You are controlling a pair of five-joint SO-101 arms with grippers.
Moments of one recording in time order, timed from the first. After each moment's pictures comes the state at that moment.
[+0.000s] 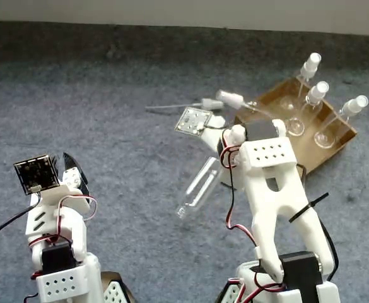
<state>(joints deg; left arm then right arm) -19.9 -103.7 96.0 38.1 9.0 -15.7 -15.5 21.7 80.9 58.8</state>
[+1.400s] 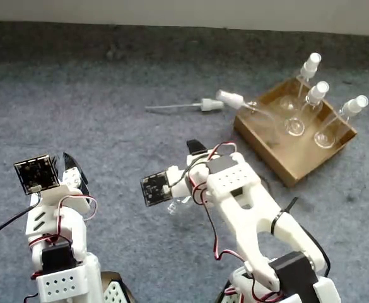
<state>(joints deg) -19.9 -103.7 96.0 38.1 9.0 -31.3 -14.9 44.5 52.9 83.6</state>
